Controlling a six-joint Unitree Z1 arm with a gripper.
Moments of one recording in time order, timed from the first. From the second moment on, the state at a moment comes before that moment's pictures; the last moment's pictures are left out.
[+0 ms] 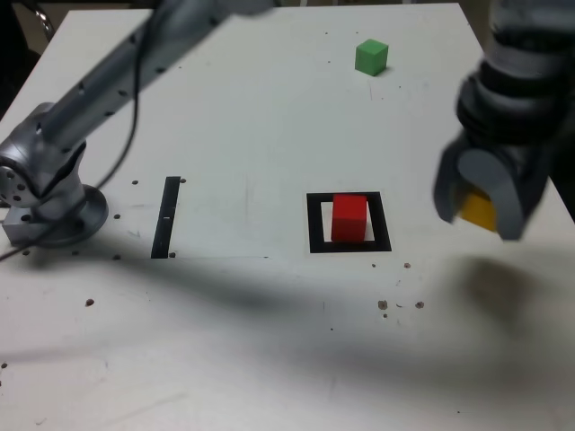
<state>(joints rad) -0.25 2.40 -2.45 1.60 0.12 0.38</state>
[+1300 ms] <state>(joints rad) -0.12 2.01 -1.64 1.29 -0.04 0.01</state>
